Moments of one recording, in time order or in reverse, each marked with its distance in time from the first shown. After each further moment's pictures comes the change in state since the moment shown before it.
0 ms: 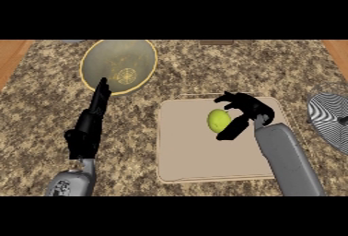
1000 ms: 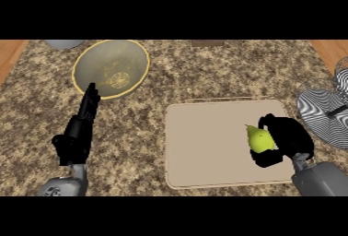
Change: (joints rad) left arm 0.050 0.017 0.040 -0.019 0.009 0.000 -0.011; right arm 0.295 -0.351 0.276 -0.237 0.506 -0.236 -0.274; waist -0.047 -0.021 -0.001
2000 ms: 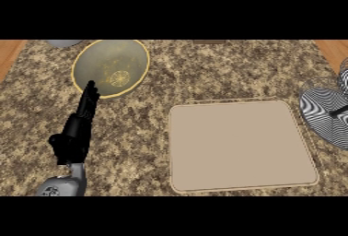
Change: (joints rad) left arm -0.008 0.004 0.000 -0.021 -0.001 -0.007 0.015; right arm 0.384 -0.382 -0.714 -0.897 -0.336 0.242 0.220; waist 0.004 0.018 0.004
